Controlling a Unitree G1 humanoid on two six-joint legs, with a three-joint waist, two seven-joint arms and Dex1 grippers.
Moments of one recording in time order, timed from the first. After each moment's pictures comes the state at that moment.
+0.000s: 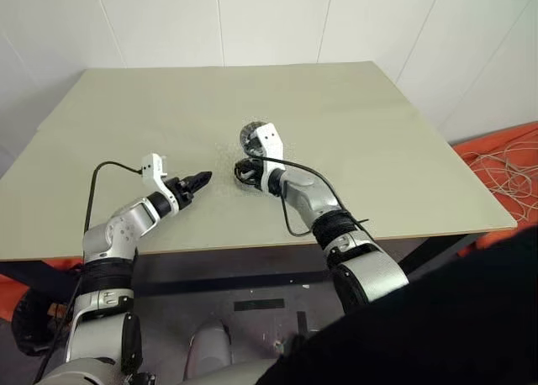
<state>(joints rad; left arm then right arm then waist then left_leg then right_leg) -0.42 0.34 0.30 0.30 -0.62 0.74 -0.55 -0.89 0.08 0.07 0.96 0.12 0.19 0.50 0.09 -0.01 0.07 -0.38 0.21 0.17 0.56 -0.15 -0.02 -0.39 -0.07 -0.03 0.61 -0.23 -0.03</state>
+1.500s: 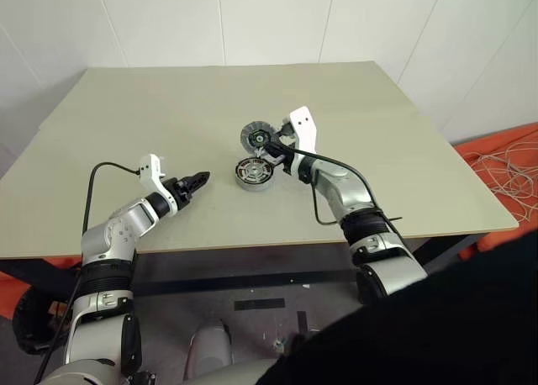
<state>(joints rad) -0.42 0.33 0.31 0.29 -0.62 0.73 -0.54 -0.78 -0.12 0.04 0.65 0.09 0.23 0.56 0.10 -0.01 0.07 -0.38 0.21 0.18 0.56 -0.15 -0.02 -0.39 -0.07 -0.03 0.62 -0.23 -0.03</state>
